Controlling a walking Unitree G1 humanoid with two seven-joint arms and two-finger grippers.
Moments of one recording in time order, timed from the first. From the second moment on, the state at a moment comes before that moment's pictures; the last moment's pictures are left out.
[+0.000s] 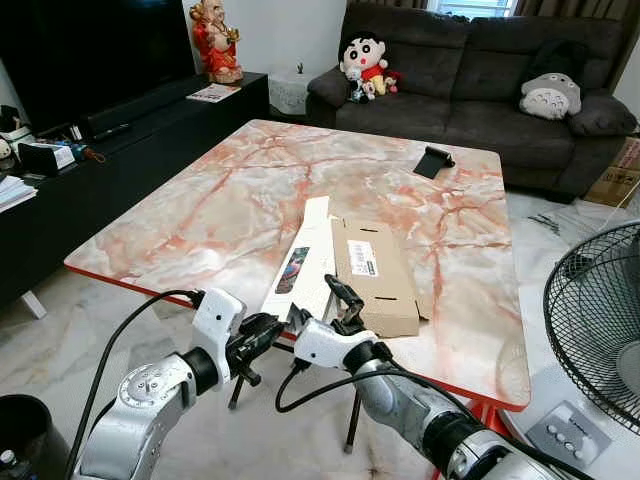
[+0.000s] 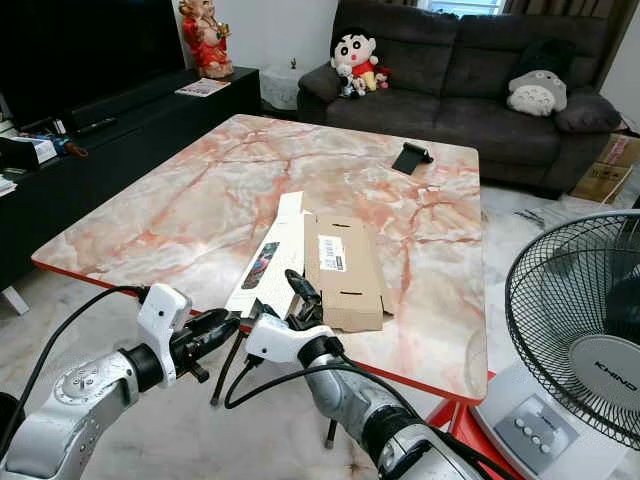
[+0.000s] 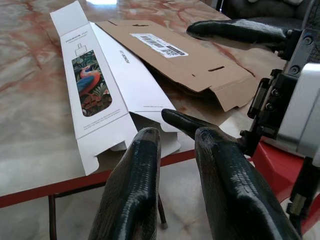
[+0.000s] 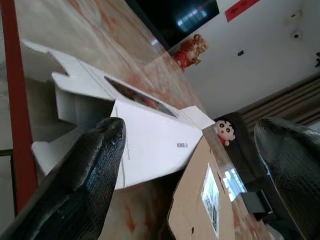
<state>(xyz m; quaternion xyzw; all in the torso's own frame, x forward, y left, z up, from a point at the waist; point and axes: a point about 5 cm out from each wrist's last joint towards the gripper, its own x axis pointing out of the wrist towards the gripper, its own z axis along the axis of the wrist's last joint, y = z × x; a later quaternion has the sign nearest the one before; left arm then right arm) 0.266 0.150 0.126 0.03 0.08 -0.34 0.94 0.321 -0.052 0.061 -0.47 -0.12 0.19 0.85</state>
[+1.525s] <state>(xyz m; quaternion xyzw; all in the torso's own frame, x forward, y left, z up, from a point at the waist) 0.260 0.129 0.132 0.02 0.07 -0.37 0.93 0.330 -0.078 0.056 -0.52 -0.07 0.14 0.84</state>
